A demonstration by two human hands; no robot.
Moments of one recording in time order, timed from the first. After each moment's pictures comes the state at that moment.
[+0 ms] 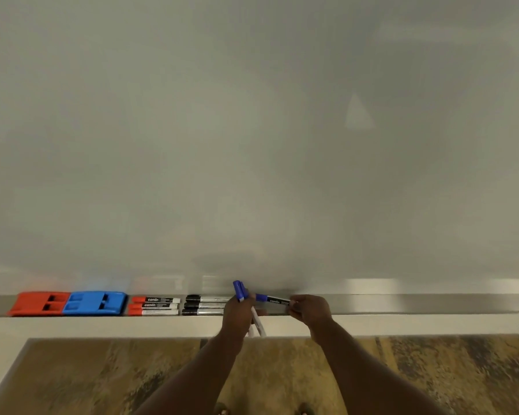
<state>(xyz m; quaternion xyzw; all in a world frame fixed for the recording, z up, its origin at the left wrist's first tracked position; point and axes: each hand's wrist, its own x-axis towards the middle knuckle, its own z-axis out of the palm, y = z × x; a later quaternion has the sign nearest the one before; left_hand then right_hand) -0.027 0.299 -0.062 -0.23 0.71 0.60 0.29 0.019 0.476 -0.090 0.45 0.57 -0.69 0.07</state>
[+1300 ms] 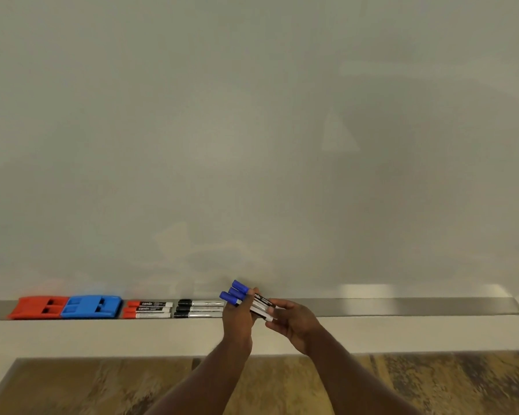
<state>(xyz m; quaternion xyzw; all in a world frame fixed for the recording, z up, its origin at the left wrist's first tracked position) 0.020 0.329 -0.033 -0.25 0.53 0.78 0.19 0.062 0.469 -0.055 0.33 0.47 -0.81 0.13</state>
